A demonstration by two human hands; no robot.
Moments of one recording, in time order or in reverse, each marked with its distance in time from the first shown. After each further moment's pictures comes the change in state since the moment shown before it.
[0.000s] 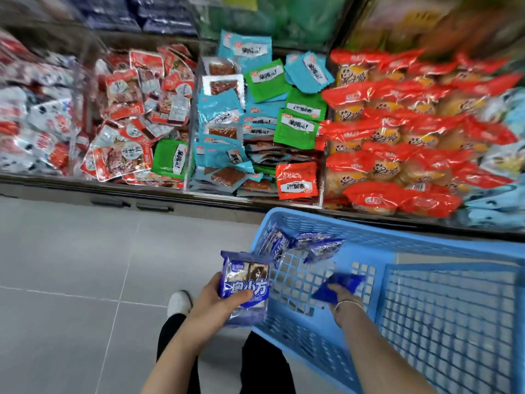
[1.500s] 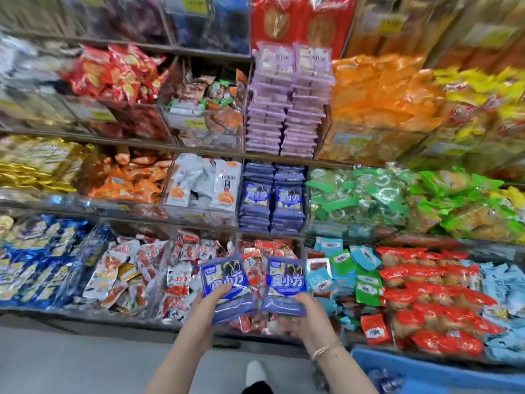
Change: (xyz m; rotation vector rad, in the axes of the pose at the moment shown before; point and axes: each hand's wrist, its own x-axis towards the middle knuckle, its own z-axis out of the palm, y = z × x) left_hand -0.087 0.267 -0.273 -0.406 0.019 0.253; right_hand -0.452 -0.067 0.218 0.052 -0.714 -0.578
